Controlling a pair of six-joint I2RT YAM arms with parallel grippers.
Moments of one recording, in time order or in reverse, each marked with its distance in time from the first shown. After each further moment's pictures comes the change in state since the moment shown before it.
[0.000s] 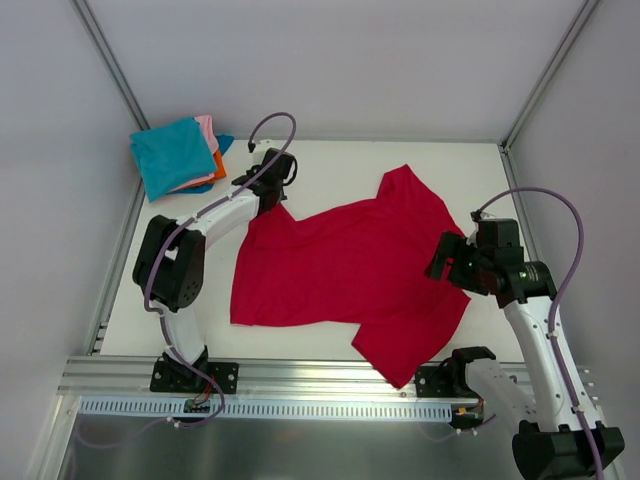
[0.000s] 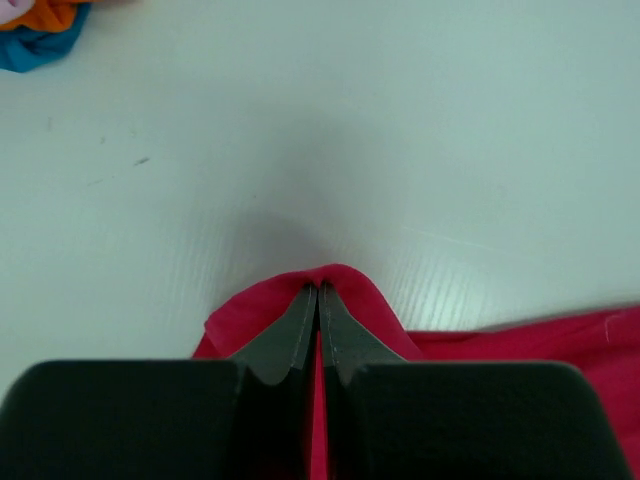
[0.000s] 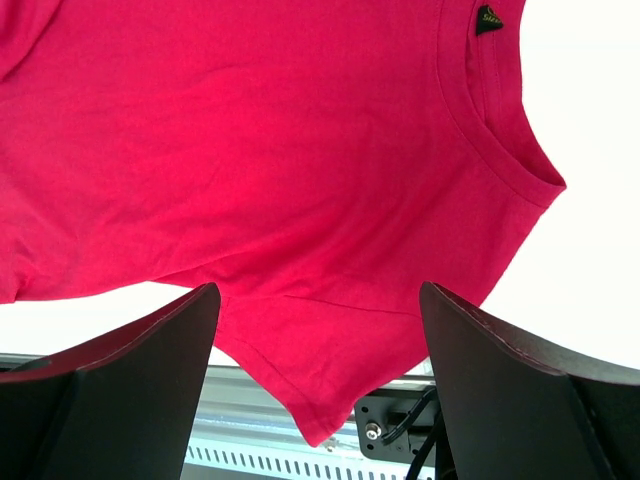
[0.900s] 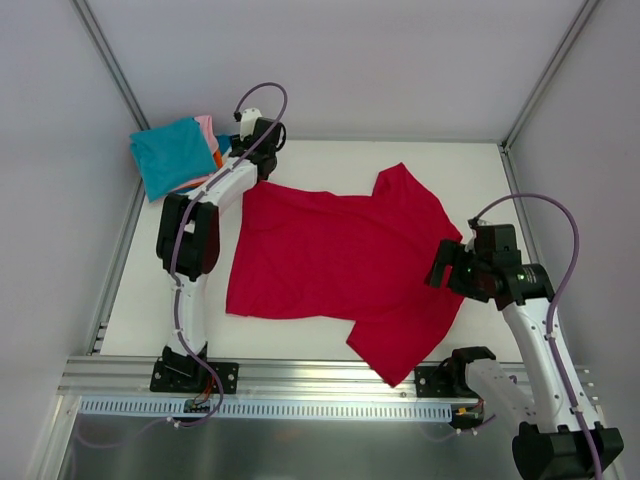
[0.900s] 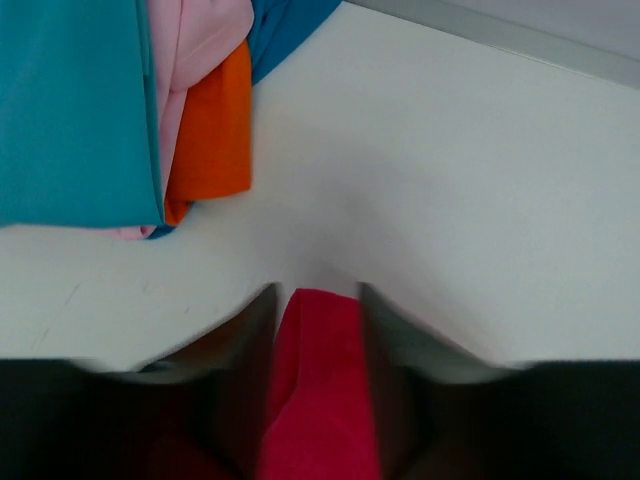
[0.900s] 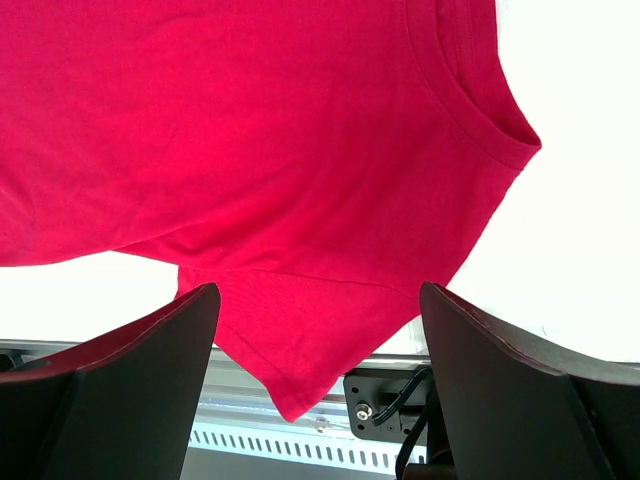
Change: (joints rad) left arm 0.138 0.273 0.369 0.003 -0.157 0.113; right arm 0.000 -0.009 -0.033 -0.041 -0.003 -0.011
